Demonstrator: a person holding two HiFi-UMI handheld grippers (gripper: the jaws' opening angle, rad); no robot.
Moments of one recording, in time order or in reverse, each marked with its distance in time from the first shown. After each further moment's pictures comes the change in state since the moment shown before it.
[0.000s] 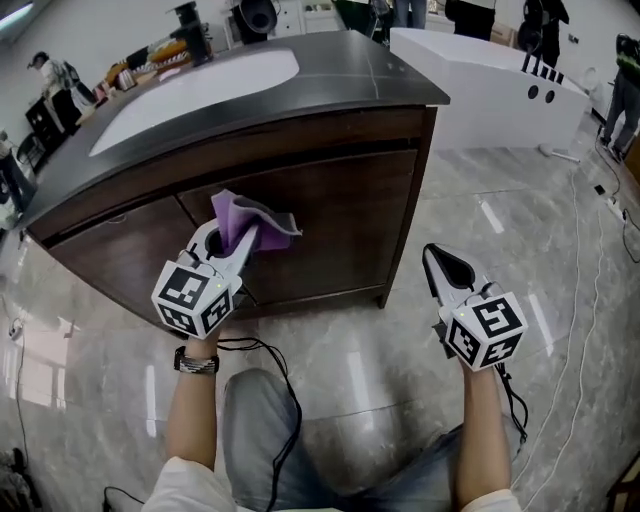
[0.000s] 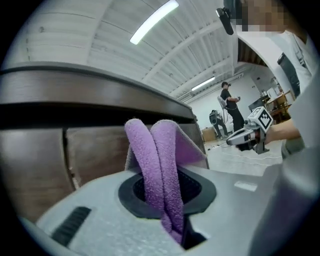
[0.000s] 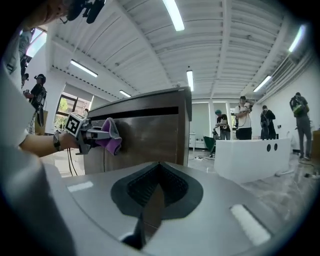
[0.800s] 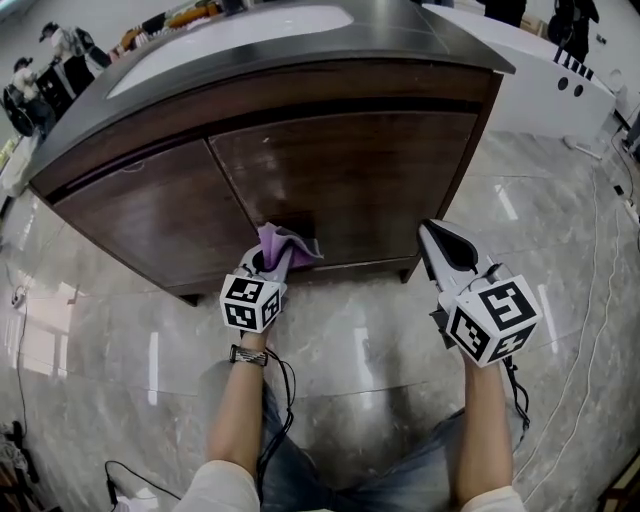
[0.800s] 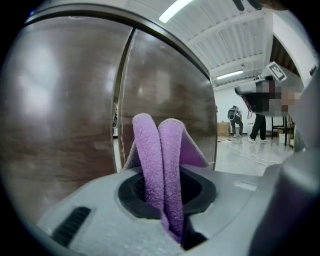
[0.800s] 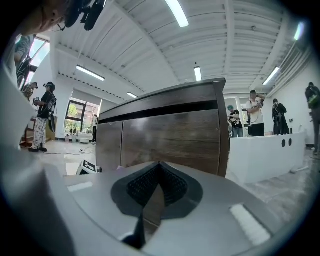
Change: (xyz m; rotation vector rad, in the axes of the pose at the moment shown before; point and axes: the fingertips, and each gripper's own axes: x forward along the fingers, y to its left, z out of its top) left arm -0.020 -0.009 -0.216 -0.249 0.203 0.137; right arm 0.036 0.087 0.005 0.023 0.003 0.120
